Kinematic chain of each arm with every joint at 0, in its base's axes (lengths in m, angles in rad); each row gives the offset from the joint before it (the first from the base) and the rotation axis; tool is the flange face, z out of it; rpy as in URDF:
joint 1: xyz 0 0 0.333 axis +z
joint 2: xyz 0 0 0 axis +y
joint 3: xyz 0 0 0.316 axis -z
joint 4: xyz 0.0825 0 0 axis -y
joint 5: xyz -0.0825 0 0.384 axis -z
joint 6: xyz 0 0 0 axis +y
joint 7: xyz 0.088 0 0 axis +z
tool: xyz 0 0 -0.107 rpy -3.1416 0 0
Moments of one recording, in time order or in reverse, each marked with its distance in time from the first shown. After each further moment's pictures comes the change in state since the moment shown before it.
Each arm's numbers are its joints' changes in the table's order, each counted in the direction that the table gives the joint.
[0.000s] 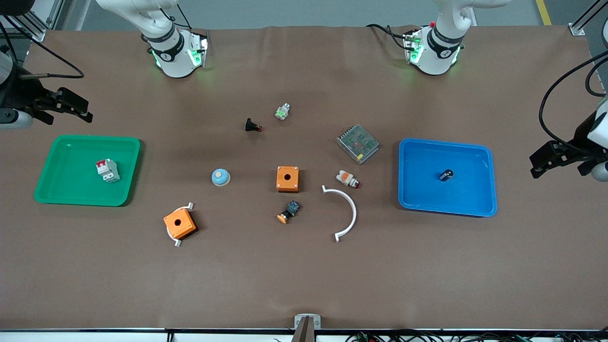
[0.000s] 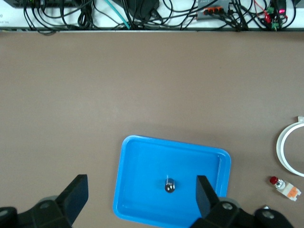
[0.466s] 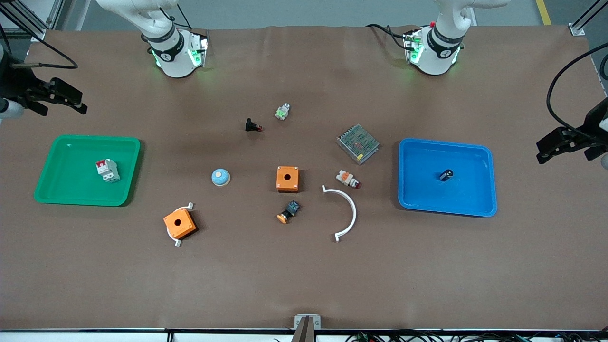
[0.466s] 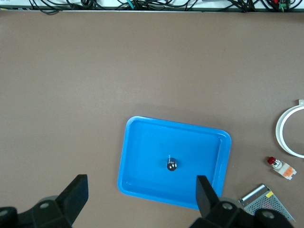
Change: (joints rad) left arm 0.003 0.000 0.000 0.081 0.001 0.138 0.000; right arm -0.012 -0.031 0.007 0.002 0.000 0.031 -0.002
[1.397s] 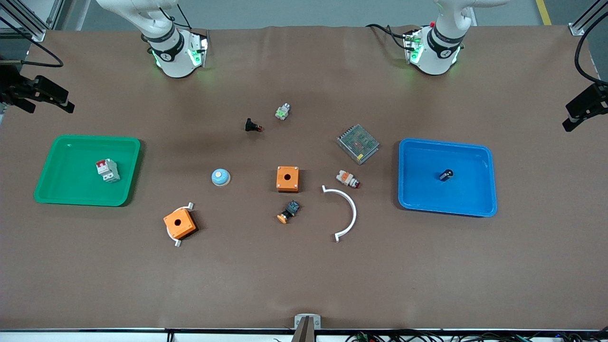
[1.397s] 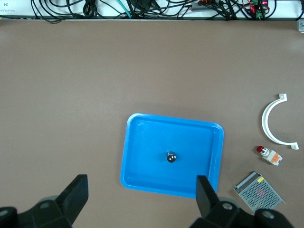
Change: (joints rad) left arm 0.057 -0.188 -0.001 -0.156 0.057 -0.037 -0.093; right arm -0.007 -0.004 0.032 0.005 0.000 0.000 0.000
